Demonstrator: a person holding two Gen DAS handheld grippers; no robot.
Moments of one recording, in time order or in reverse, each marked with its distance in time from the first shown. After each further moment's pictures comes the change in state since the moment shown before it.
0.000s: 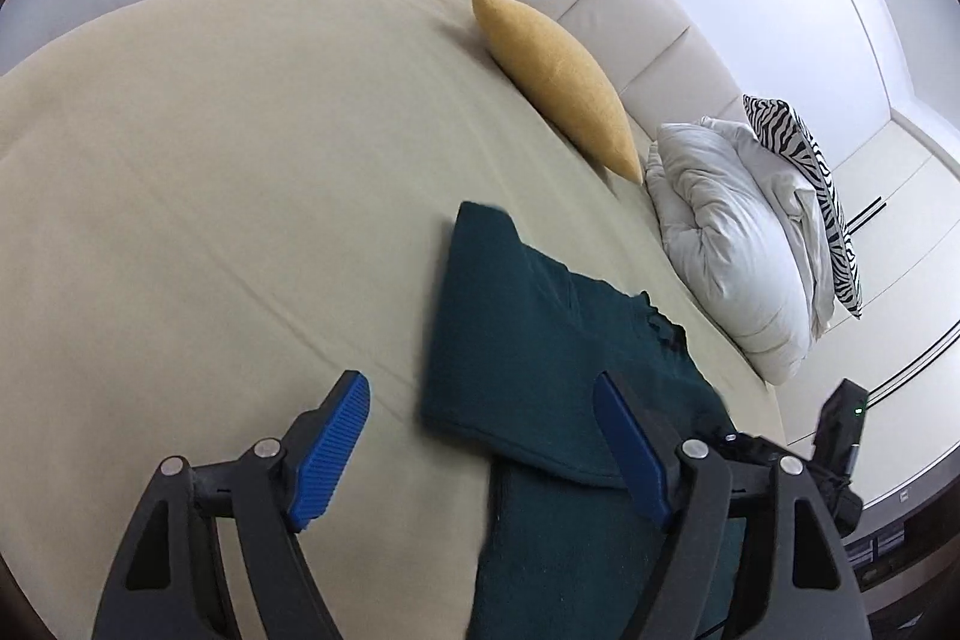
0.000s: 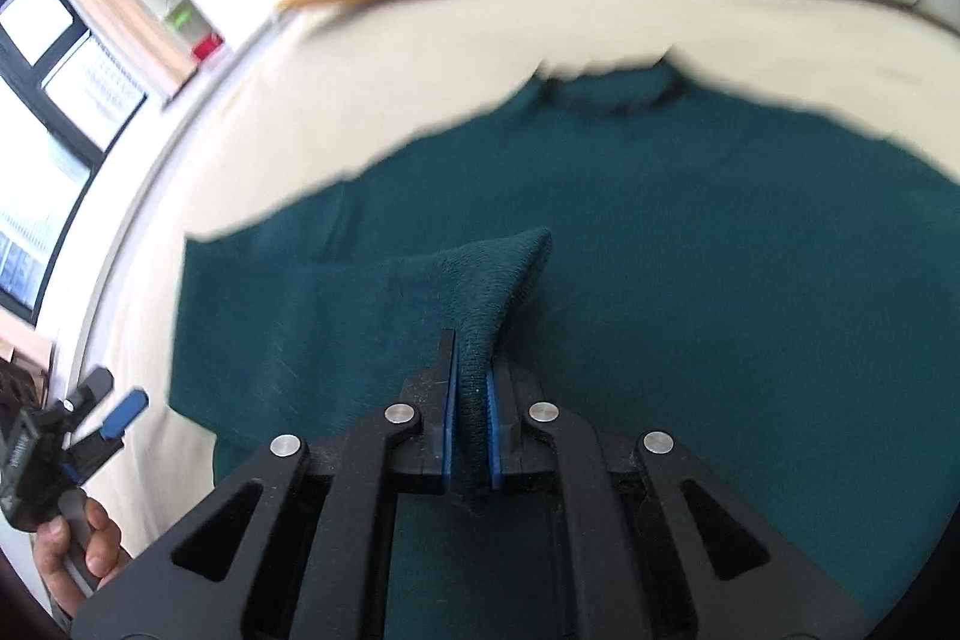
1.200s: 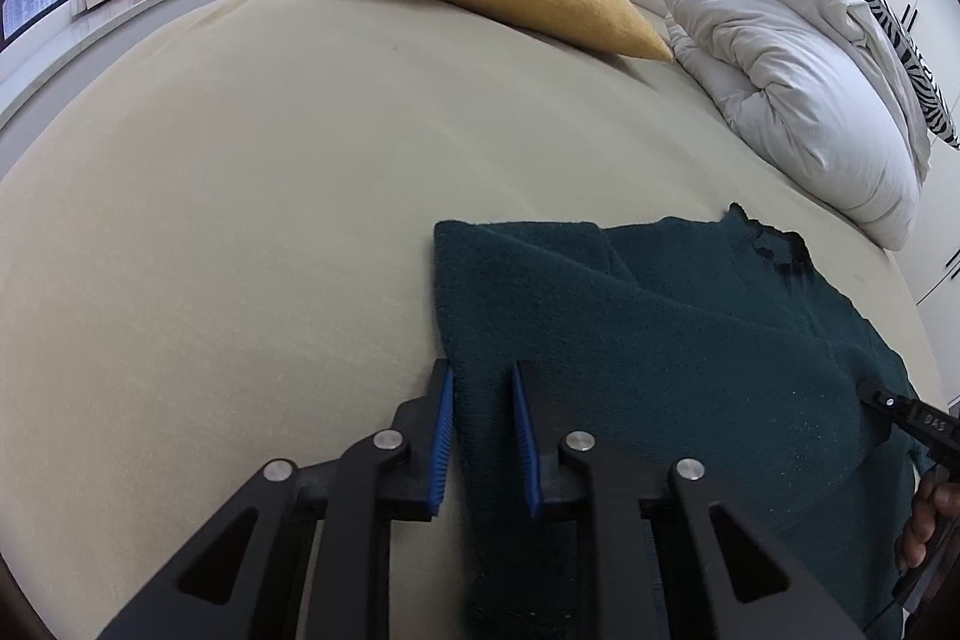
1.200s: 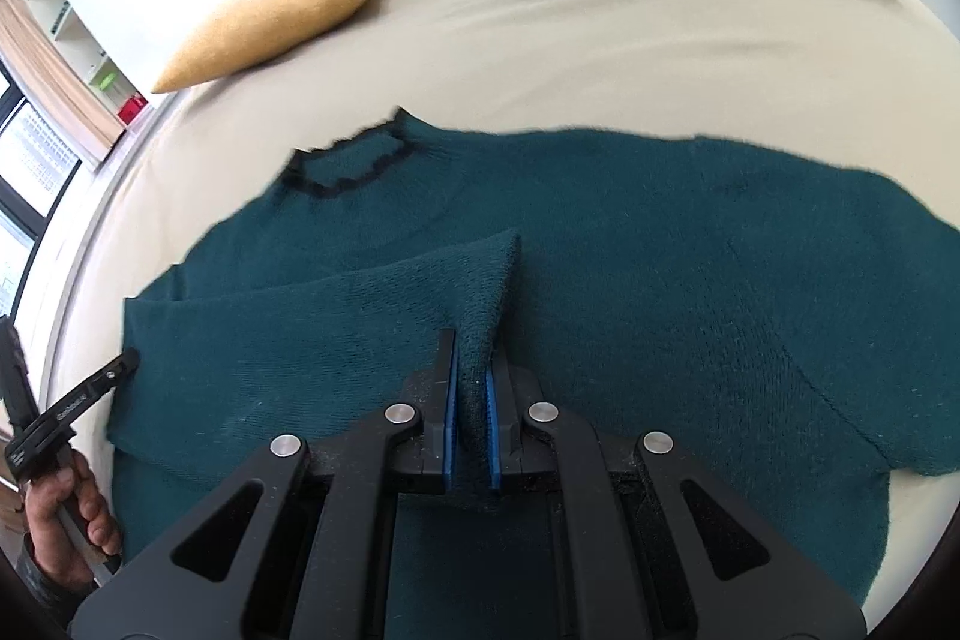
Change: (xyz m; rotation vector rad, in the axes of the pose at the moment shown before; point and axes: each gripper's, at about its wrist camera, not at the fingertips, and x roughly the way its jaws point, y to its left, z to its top) left arm 0.138 -0.060 0.021 0.364 0.120 0.250; right arm -0.016 -0.141 0.006 0.130 -0.036 -0.139
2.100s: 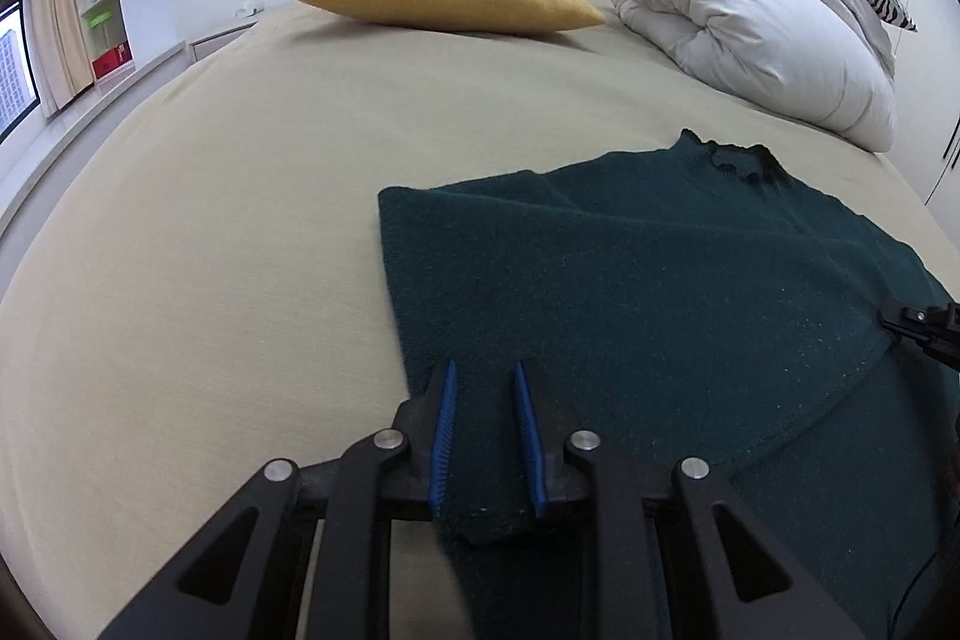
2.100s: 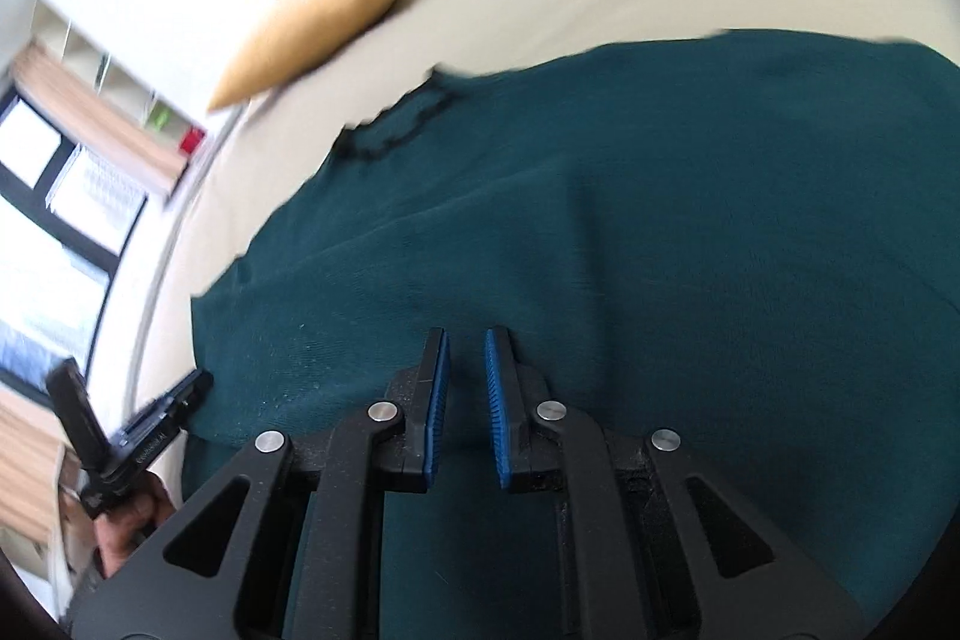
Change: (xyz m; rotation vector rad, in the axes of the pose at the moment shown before) left arm -0.021 -0.024 -0.031 0.219 -0.027 0.053; right arm -0.008 -0.017 -0.026 0.124 -0.002 0.218
